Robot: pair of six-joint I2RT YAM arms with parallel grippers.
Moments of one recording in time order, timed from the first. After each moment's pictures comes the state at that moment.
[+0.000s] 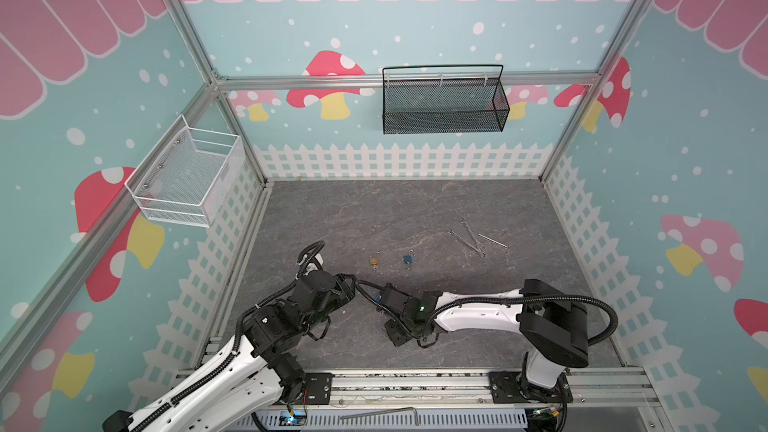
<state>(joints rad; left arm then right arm) -0.74 0.67 0.64 -0.64 -0.25 -1.11 1.20 1.74 1.01 -0.49 0.01 0.63</state>
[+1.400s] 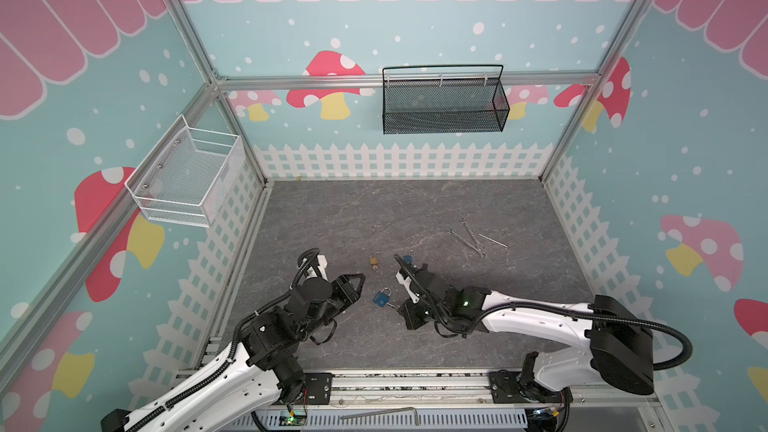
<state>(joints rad) -0.85 0.62 0.58 -0.44 -0.23 -1.22 1.05 1.35 0.79 -0.26 -0.08 0.59</state>
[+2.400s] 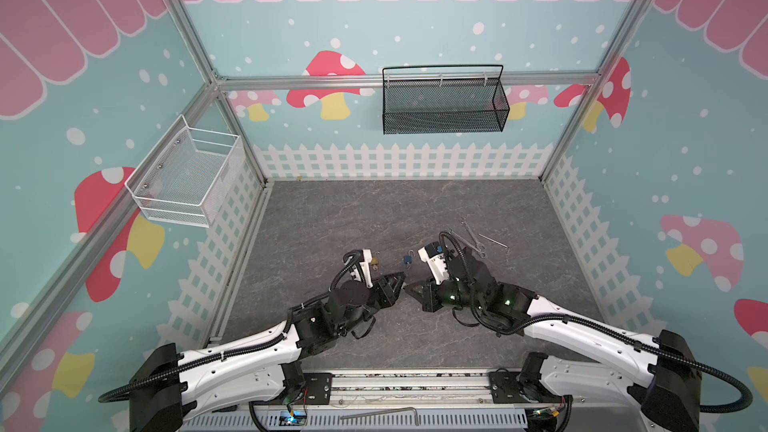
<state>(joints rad) -1.03 0.96 0.52 0.15 -0.26 -1.09 0.94 1.09 0.75 -0.17 -0.21 0.65</state>
